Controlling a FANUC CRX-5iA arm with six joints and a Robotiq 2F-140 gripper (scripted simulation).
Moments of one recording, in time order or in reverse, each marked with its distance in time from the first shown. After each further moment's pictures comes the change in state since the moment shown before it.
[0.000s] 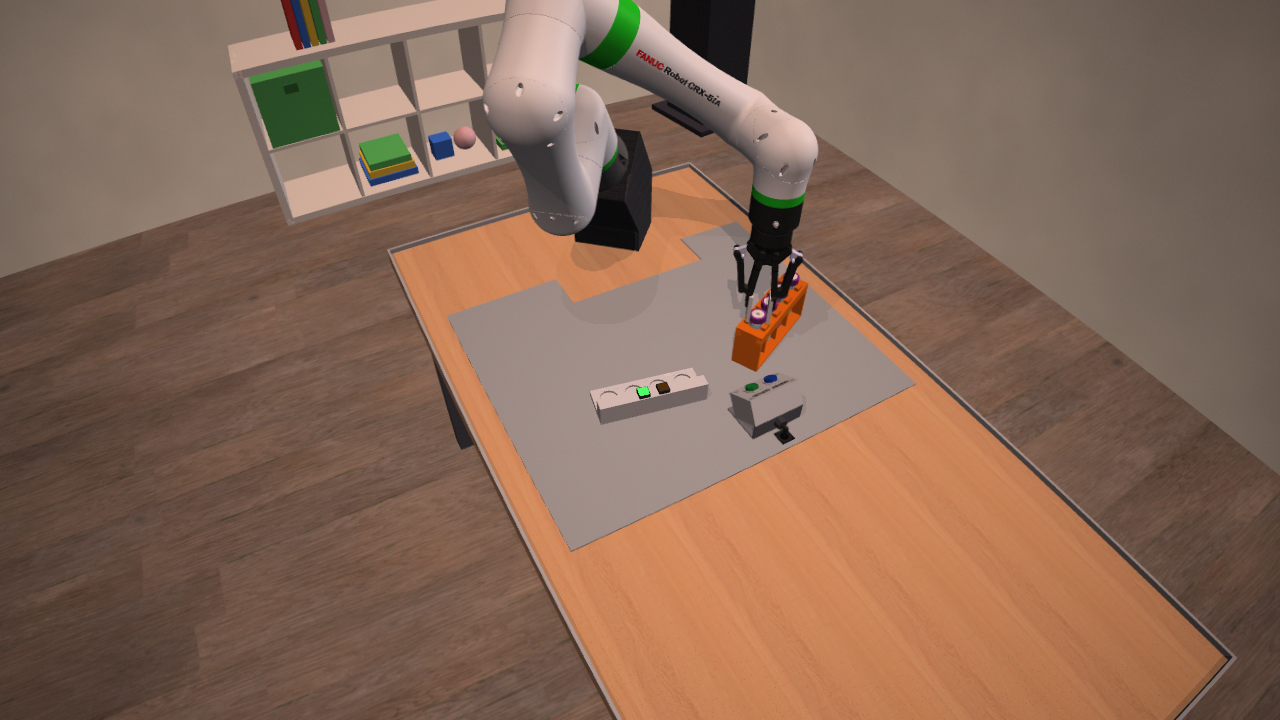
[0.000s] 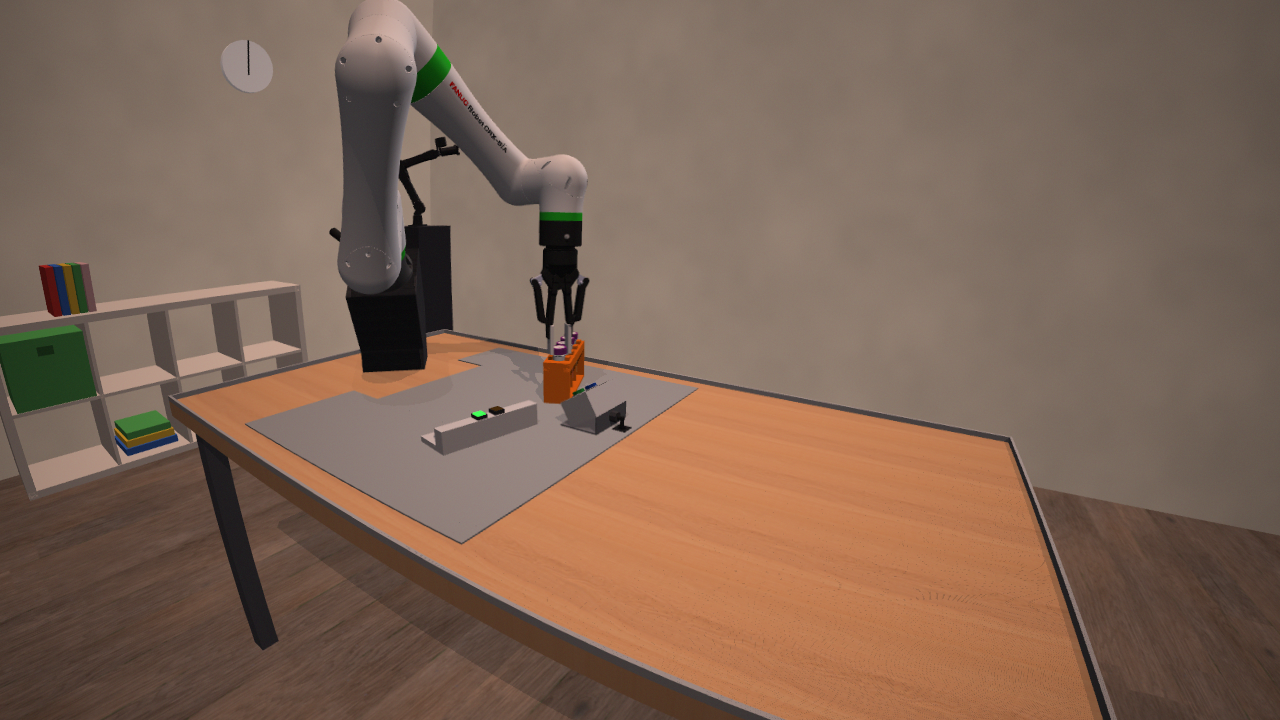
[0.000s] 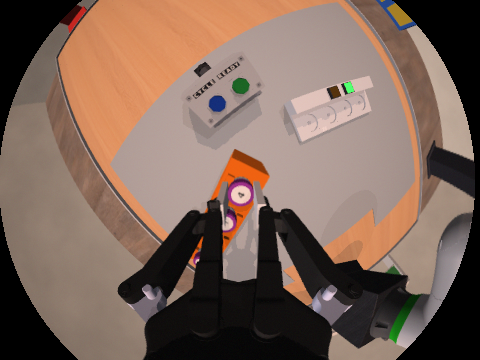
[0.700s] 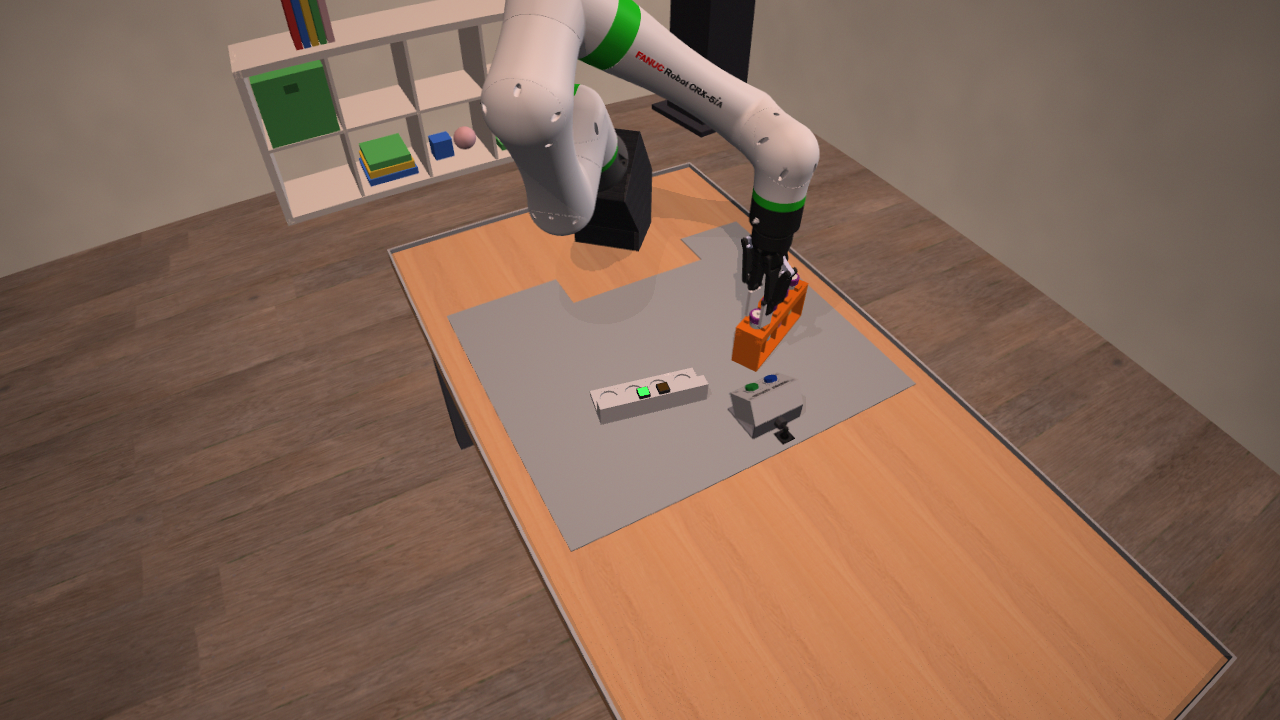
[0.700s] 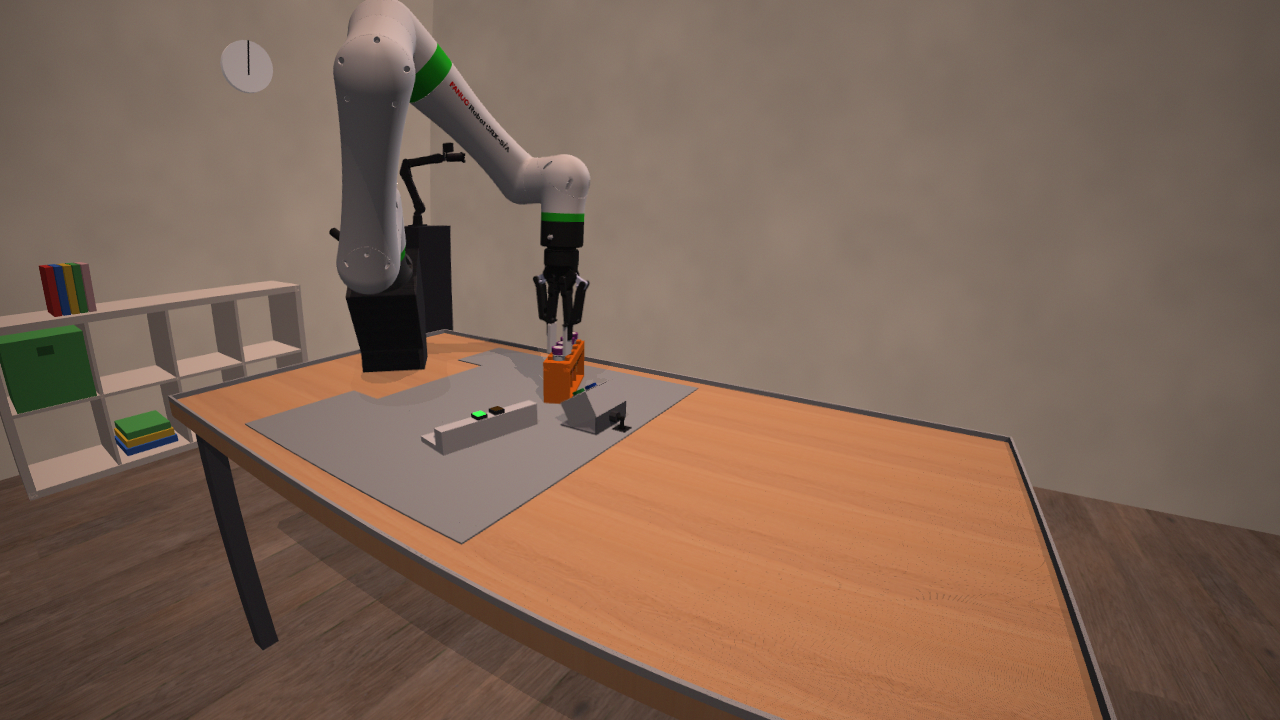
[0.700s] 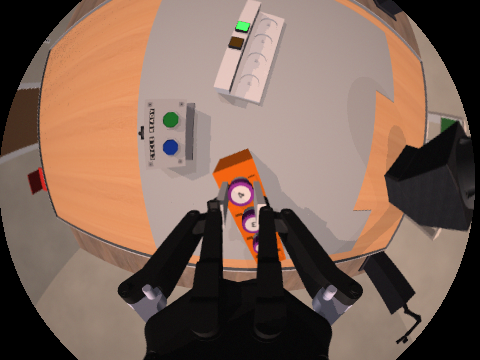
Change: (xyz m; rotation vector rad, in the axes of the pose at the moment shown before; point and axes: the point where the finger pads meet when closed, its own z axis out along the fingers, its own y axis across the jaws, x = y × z) arm 0.001 0.000 0.000 -0.017 -0.028 0.826
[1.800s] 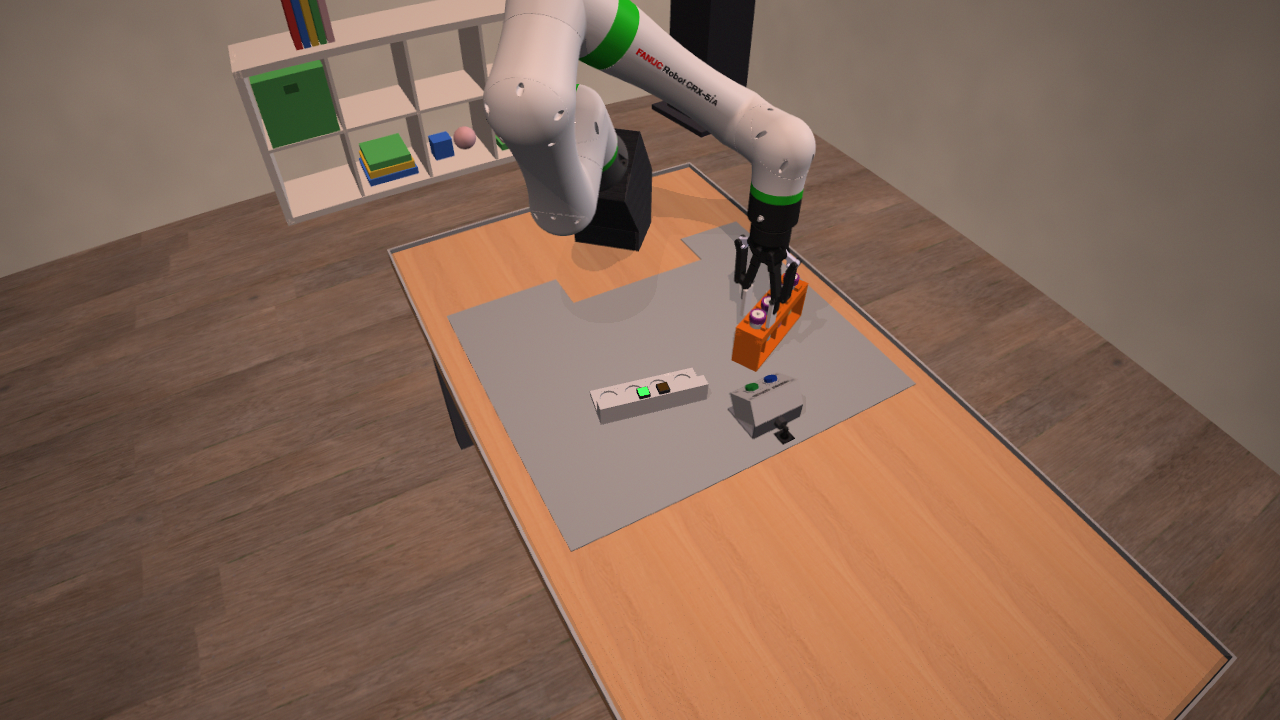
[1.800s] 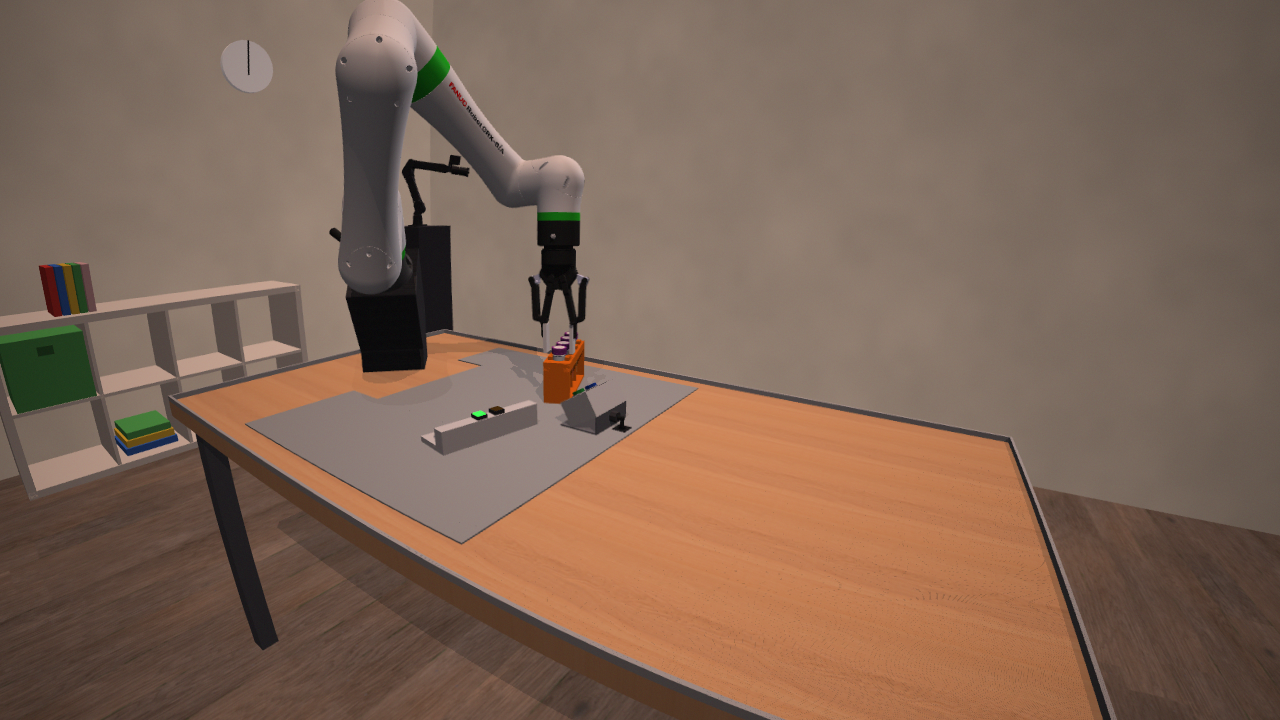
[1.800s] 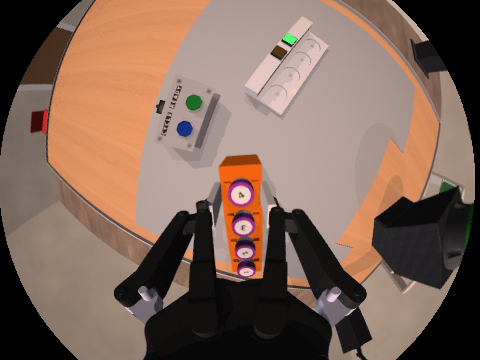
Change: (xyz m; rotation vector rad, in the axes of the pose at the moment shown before) arm 0.000 0.001 0.000 0.049 0.040 -0.297
